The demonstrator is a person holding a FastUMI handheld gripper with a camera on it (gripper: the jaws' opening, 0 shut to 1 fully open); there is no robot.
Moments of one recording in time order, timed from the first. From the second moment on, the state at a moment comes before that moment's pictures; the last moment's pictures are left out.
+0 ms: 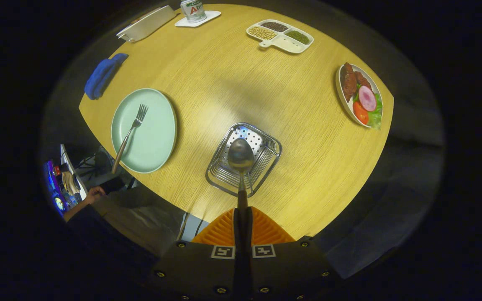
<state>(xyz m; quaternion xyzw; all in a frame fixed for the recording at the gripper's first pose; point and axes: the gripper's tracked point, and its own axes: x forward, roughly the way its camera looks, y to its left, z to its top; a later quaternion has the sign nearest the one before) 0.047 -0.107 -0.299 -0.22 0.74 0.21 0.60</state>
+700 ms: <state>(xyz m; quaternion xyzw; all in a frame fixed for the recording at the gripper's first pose) 0.082 -0.104 -0.287 -0.14 0.71 0.17 0.67</state>
